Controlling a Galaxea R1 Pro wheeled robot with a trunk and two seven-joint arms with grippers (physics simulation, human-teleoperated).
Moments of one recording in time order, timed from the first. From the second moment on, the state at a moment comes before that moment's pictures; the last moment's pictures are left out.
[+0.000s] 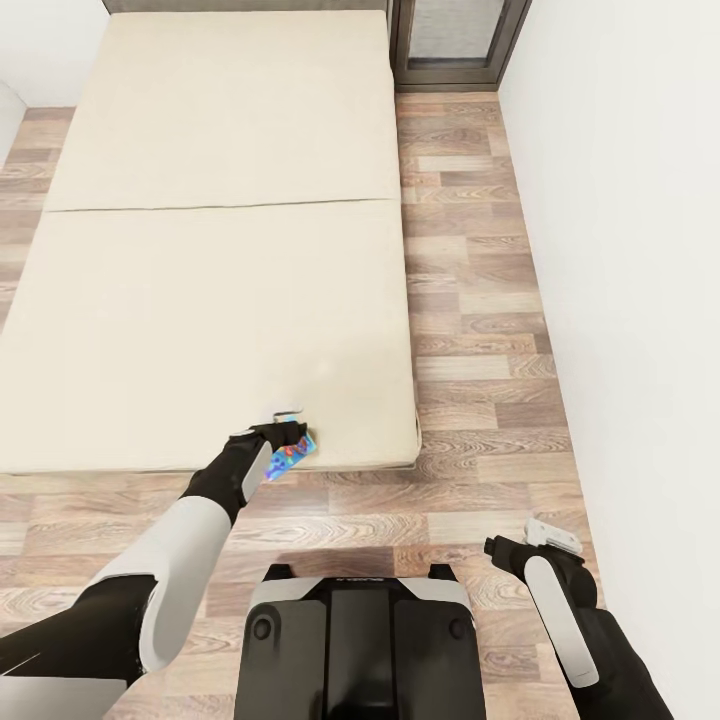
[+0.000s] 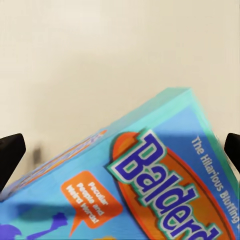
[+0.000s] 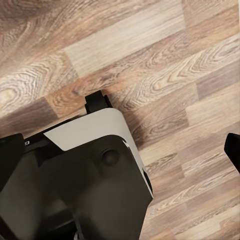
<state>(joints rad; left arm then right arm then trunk) -1.03 -0.12 0.11 -0.50 -0.01 0.31 0.04 -0.33 -0.03 -0.01 -1.44 -0.58 0.82 -0.63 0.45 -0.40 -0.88</state>
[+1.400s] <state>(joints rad) -0.79 0.30 0.58 -1.09 0.15 1.02 -0.99 -0.33 -0.03 -0.06 -1.44 -0.59 0.83 -0.56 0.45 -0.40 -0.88</state>
